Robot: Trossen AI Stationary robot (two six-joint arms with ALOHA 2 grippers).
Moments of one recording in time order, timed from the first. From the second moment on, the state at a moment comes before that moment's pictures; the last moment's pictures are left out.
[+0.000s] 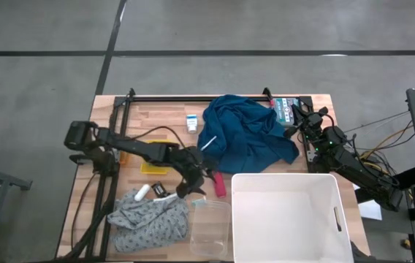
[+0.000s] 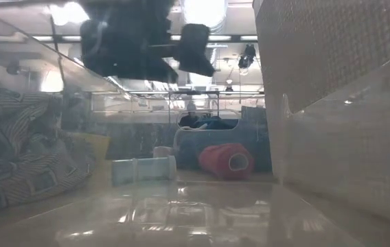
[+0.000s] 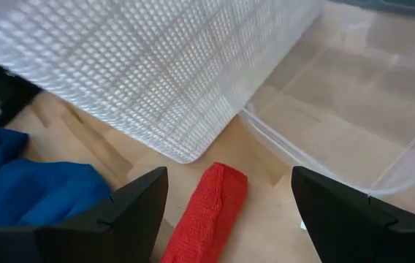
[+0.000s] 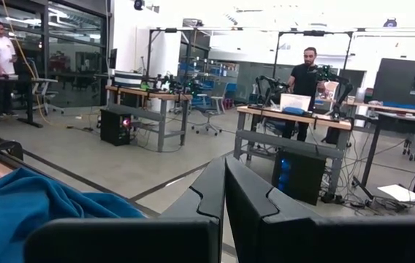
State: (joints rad) left arm -0.08 1.70 1.03 -0.07 0.37 0.76; right arm -0.66 0.06 0.01 0.24 0.35 -0.16
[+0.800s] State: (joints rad) left arm -0.07 1.79 1.09 -0.10 0.34 0.91; right arm -0.66 0.06 0.01 0.24 0.35 -0.16
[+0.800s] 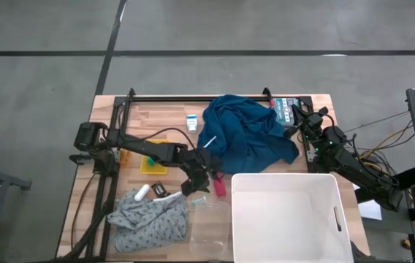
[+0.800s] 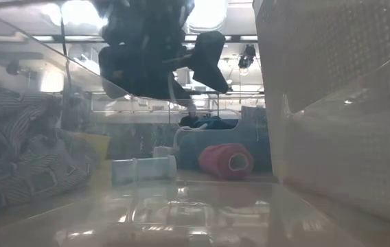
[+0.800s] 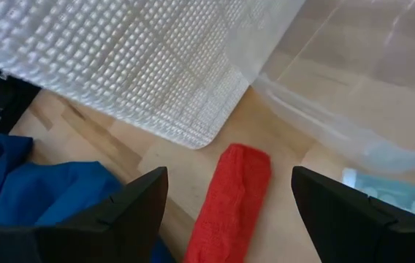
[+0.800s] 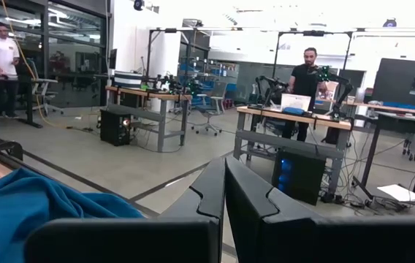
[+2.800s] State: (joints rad) left arm 0.00 2.01 1.17 -0.17 0.25 0.70; right arm -0.66 0.07 0.01 0.24 0.34 -0.16
